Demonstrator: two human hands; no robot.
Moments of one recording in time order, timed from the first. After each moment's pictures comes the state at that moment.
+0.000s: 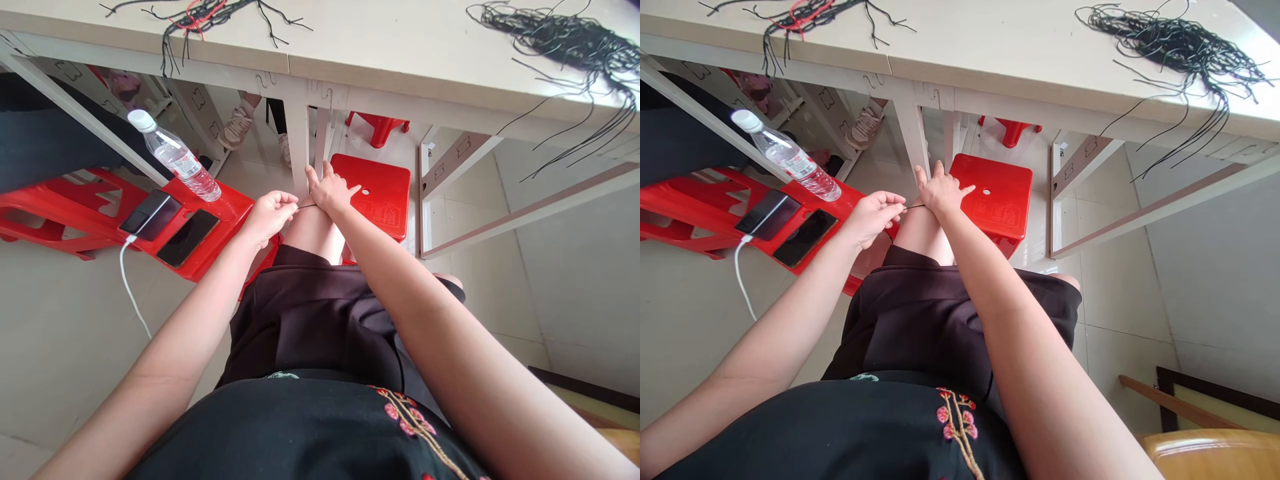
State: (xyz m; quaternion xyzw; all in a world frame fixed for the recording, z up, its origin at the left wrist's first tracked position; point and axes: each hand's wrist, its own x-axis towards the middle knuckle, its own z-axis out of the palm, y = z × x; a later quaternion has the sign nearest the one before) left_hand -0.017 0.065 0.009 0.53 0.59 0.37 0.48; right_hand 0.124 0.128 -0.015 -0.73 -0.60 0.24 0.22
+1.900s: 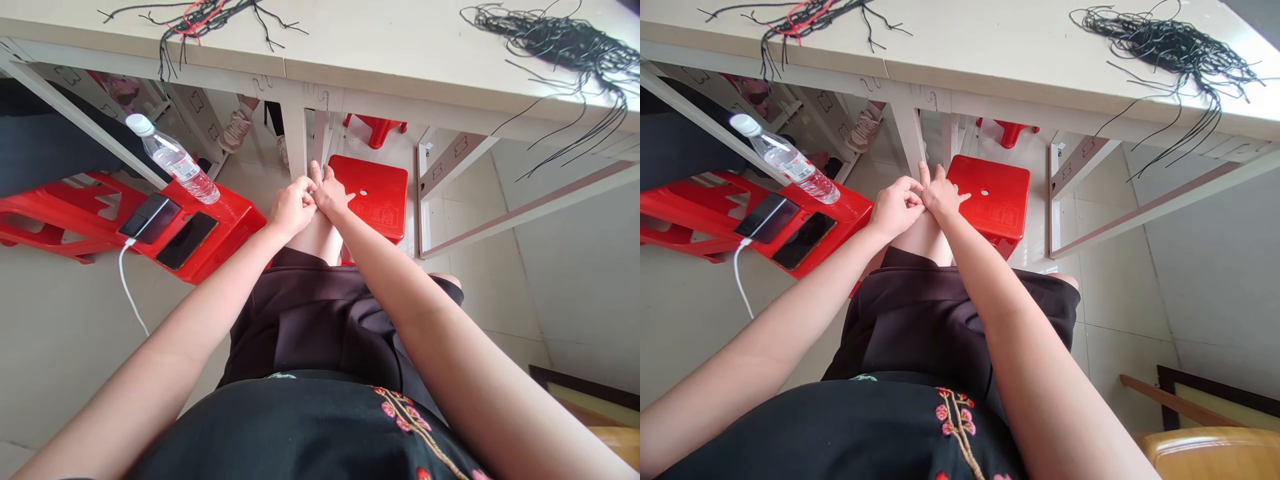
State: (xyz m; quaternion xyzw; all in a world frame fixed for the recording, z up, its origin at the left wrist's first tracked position) left_hand 0.019 0.078 0.014 0.73 0.56 0.30 0.24; right_hand 0.129 0.127 -0.020 -0.71 -0.58 0.30 0.26
